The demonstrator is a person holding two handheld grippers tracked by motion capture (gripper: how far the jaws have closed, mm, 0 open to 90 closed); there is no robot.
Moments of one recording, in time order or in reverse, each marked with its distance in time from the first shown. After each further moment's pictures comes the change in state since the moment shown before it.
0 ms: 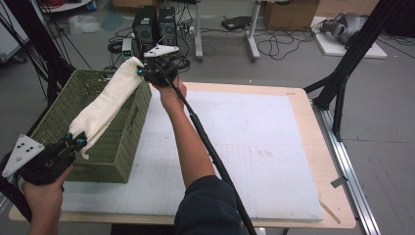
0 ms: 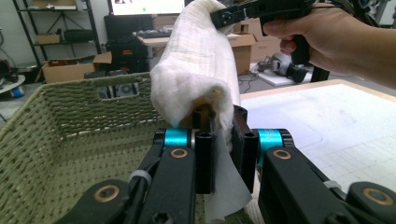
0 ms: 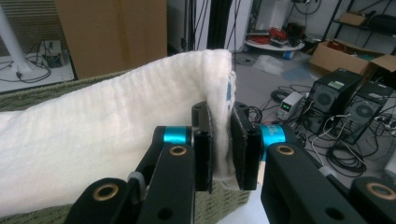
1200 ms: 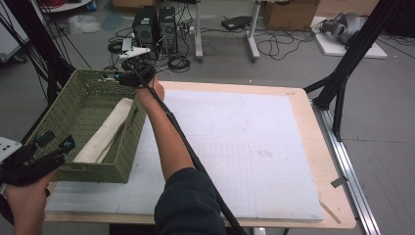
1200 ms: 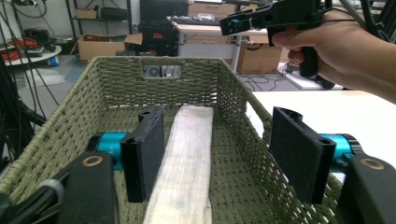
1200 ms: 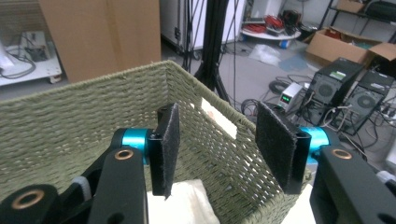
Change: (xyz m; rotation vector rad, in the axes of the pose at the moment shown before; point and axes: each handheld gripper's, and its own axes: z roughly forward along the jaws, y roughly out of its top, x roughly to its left) left arm 0.027 -0.001 -0.015 0.038 0.111 -0.109; right arm 0.032 0.008 0.059 0.046 -0.039 0.010
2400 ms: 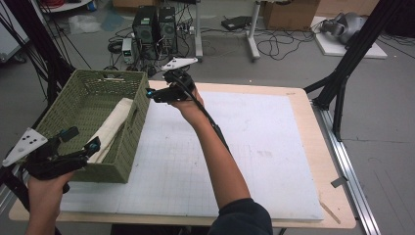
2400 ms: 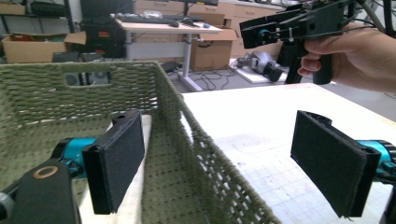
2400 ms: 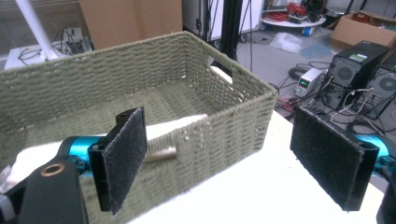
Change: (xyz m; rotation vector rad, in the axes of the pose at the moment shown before) left arm -0.038 0.008 0.023 0.016 -0.218 0.014; right arm -0.035 -0.041 -0.116 0.027 0.105 0.034
